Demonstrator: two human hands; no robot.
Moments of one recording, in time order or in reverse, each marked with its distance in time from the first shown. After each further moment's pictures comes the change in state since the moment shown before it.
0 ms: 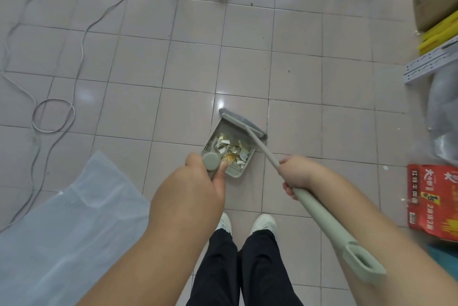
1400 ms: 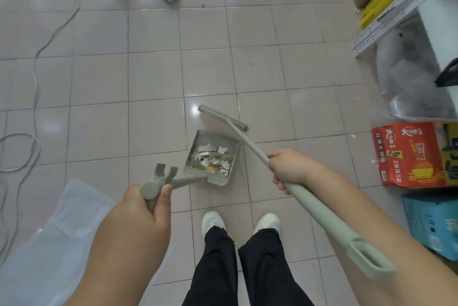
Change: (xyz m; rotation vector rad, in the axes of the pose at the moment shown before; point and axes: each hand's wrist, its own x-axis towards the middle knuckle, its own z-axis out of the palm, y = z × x) left_hand -0.043 -0.031 -0.011 -0.179 0.007 0.001; right_hand -0.047 0.053 -0.006 0.196 0.057 -0.125
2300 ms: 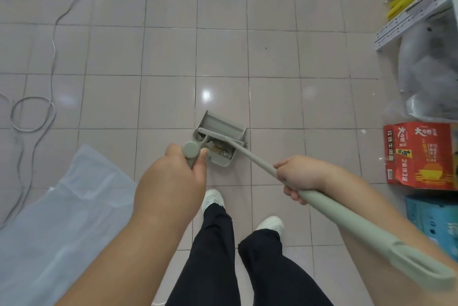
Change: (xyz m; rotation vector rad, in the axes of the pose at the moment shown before) left_hand -0.018 0.016 0.034 0.108 0.011 0.034; right_hand -0.031 0.039 0.016 -0.180 -0.139 0.131
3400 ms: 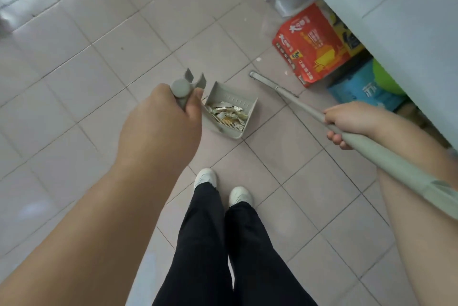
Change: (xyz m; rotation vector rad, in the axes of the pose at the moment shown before) left_hand -0.083 0.302 0.153 0.183 -0.181 0.597; right_hand -0.017 0.376 -0.169 0.914 0.400 0.251
